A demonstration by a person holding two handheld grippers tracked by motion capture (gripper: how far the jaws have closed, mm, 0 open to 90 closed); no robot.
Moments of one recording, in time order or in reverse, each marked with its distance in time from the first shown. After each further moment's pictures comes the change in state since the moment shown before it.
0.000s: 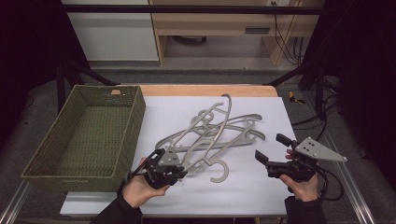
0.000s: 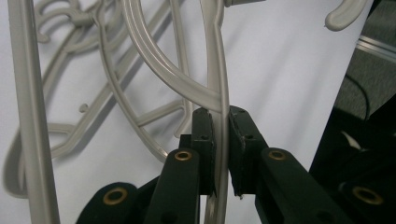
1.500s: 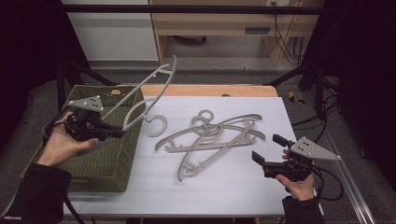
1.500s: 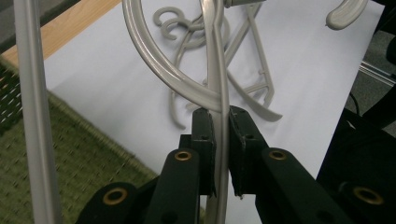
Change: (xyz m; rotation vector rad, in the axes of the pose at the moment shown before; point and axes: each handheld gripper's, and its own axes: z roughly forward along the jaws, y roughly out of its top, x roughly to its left) left arm 0.140 -0.023 -0.145 -0.009 -0.014 -0.104; right arm 0.002 -0.003 0.008 0.022 0.012 -0.014
